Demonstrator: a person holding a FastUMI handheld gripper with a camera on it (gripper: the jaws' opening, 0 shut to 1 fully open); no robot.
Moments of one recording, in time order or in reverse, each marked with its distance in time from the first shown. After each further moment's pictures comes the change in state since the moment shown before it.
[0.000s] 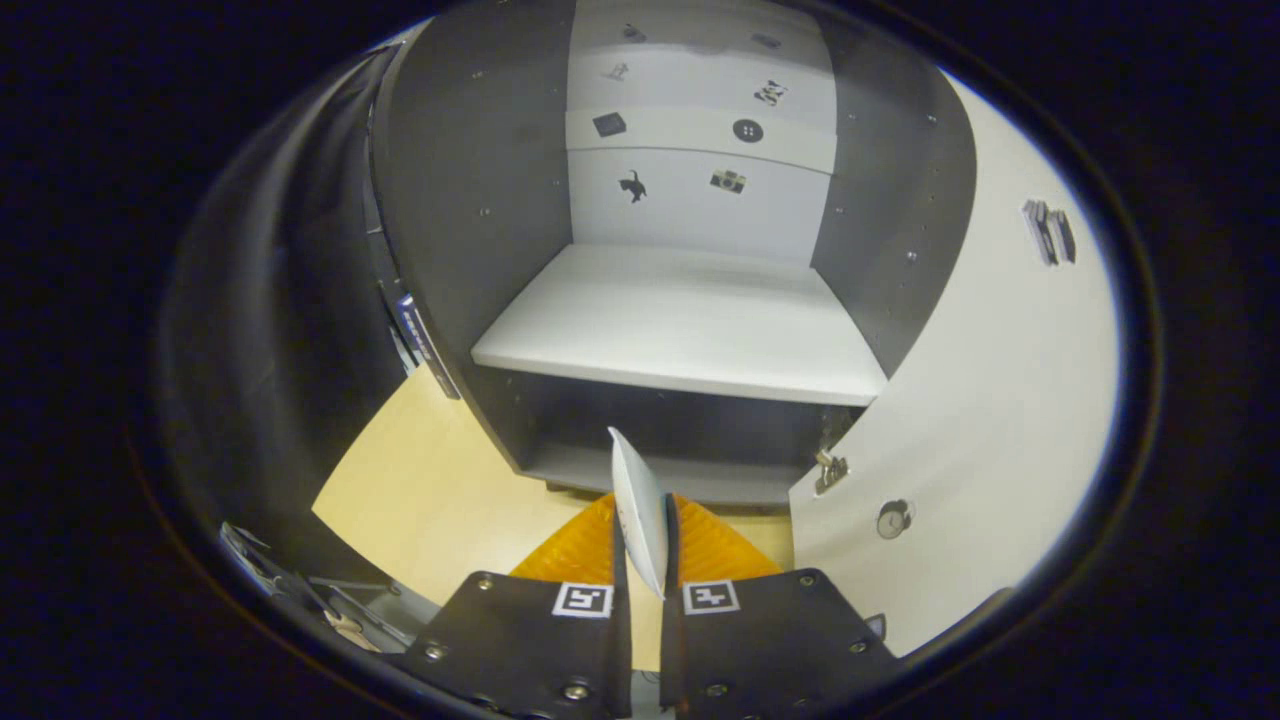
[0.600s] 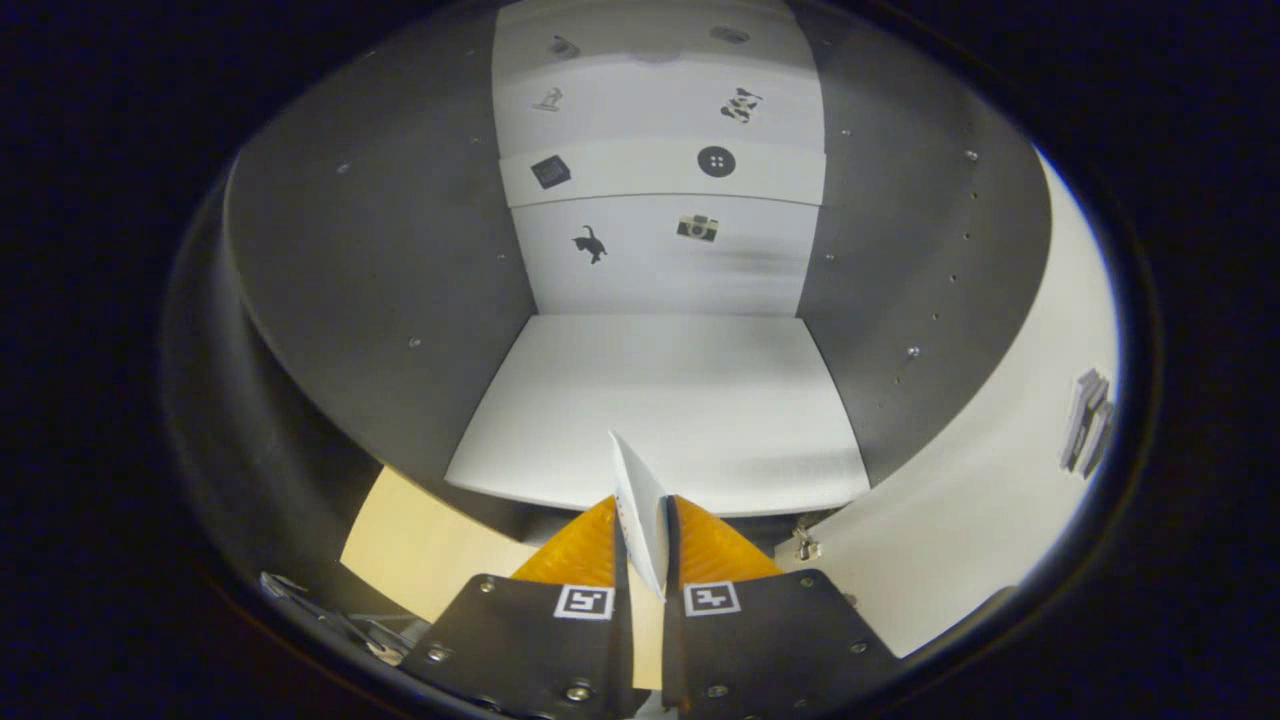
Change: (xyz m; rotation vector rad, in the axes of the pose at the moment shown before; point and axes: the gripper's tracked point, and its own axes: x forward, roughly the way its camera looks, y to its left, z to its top) arm 0.032 -0.029 0.093 0.093 0.031 -0.003
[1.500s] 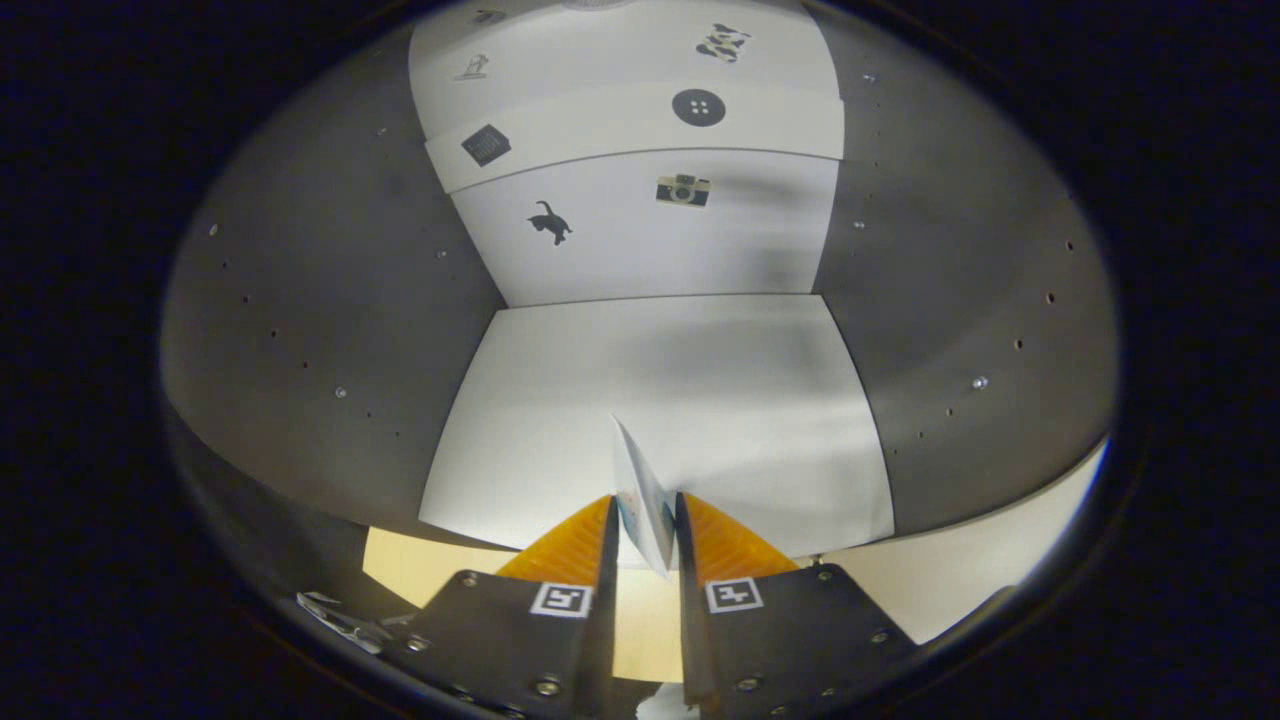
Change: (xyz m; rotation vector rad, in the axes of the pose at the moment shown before) arm 0.048 -0.007 0.020 0.060 0.129 0.038
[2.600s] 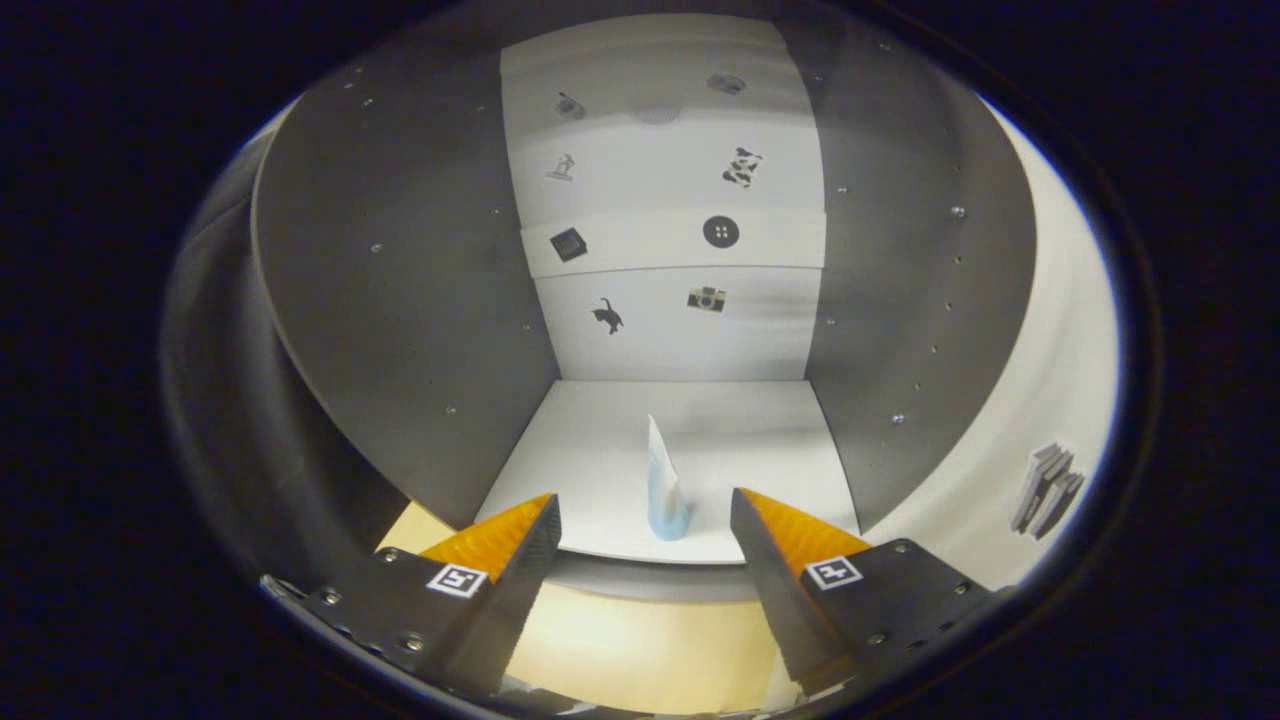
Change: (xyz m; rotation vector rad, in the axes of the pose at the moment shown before) arm -0.086 0.011 0.010 -0.068 -0.325 0.059
